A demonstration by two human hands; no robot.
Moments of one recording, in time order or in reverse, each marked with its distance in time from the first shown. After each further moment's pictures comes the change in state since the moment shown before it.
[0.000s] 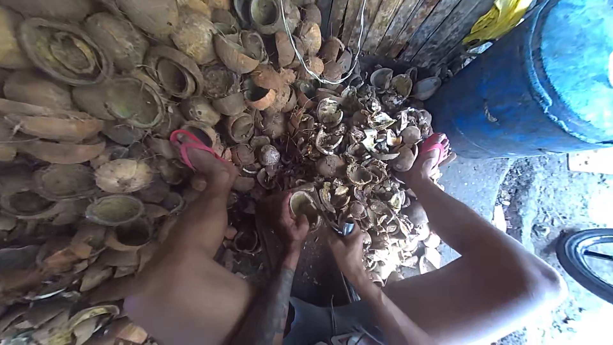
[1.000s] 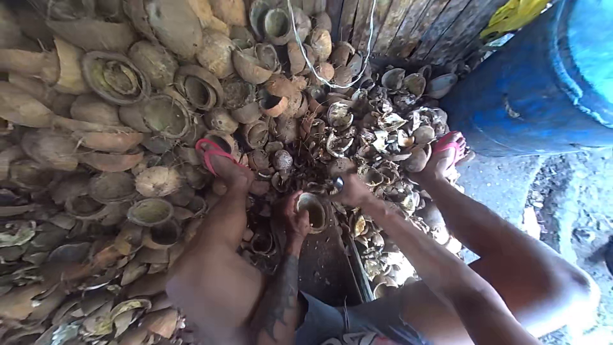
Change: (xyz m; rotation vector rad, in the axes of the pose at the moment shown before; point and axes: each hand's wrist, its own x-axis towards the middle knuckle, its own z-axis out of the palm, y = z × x) left_hand 0.022 -0.009 -0.016 -0.040 -0.089 -0.092; right_hand 0.162 -0.018 0.010 -0.530 -0.705 -0.287
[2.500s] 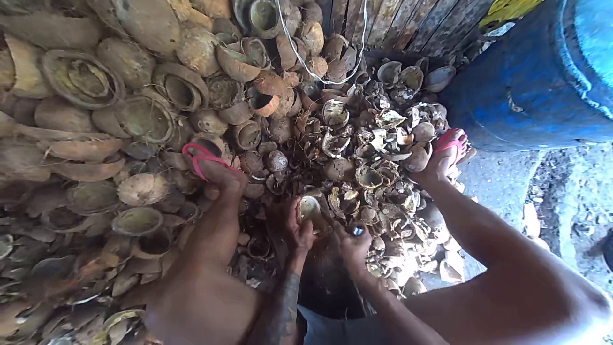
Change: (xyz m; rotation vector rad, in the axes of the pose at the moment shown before) left_hand -0.016 -0.006 0.016 -0.041 0.004 0.080; right_hand -0.101 -0.019 0.119 0.748 0.929 0.347
